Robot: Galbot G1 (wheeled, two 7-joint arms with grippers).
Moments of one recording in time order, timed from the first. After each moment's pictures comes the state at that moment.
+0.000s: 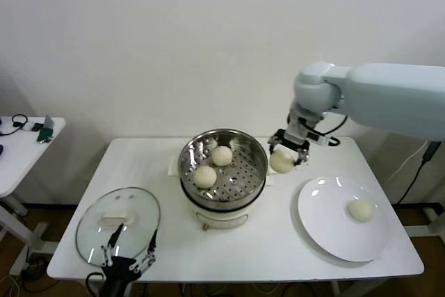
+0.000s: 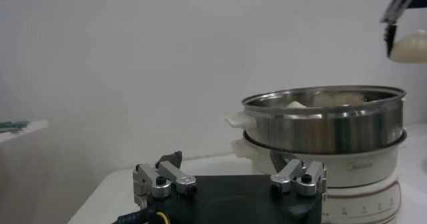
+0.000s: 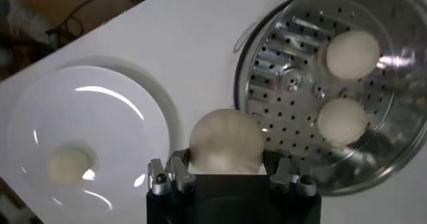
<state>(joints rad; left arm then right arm) 1.89 -1.38 -0.62 -2.08 -0.10 -0.24 0.07 0.93 1.01 -1.61 1.55 0.10 0.26 -1.10</state>
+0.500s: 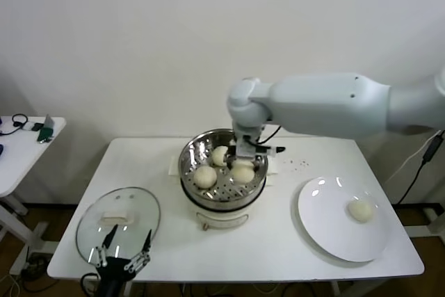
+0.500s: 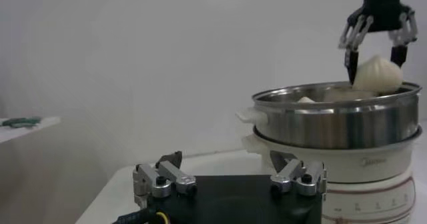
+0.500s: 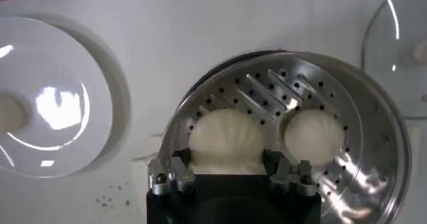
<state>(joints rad) 1.89 -1.37 -0.64 -2.07 -0.12 -0.24 0.06 0.76 1.28 -1.55 1.42 -0.01 0.37 -1.10</state>
